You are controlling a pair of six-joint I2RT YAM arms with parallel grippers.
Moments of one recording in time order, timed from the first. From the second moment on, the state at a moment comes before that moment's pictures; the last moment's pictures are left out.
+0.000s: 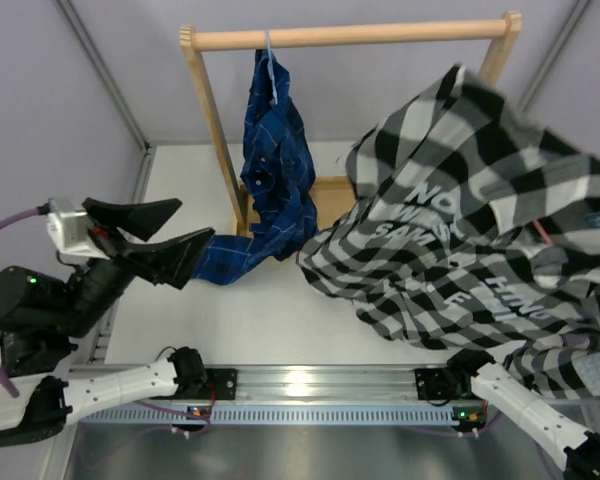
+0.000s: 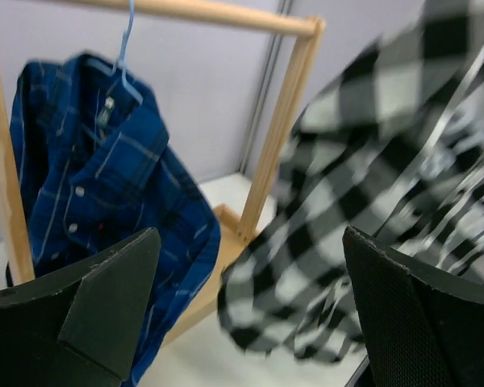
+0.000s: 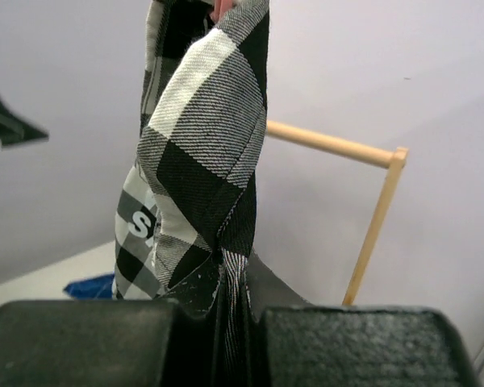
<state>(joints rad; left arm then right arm) -1.13 0.59 1.42 -0.47 -0.35 -0.14 0.54 0.52 1.96 -0.98 -0.15 -0.14</state>
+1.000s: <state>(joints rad) -0.94 0.64 1.13 -0.61 -0.42 -0.10 0.57 0.63 0.95 -0.12 0.20 -0.05</state>
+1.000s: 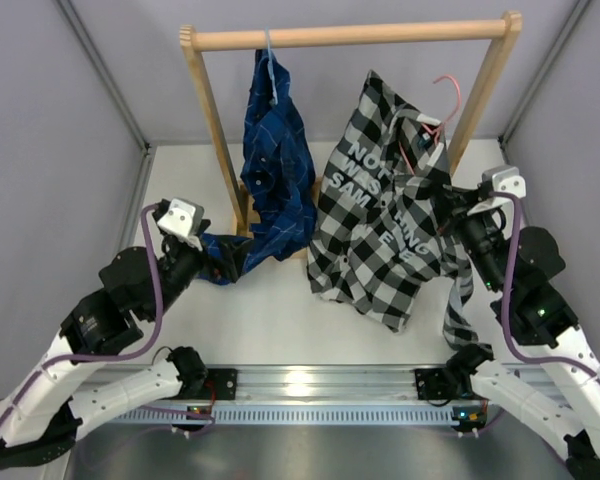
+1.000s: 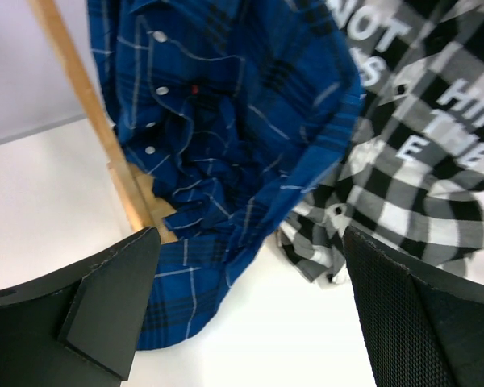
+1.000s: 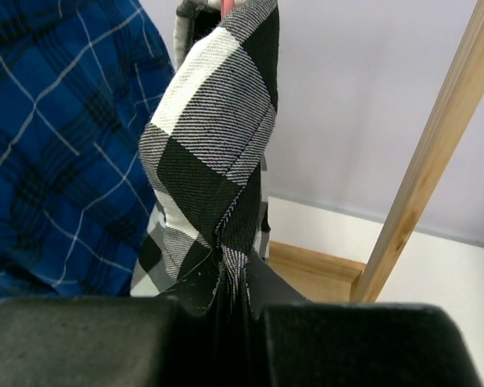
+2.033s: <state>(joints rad) -0.20 0.74 0.99 -0.52 -0.09 -0.19 0.57 1.05 1.31 -0.08 0.39 0.00</state>
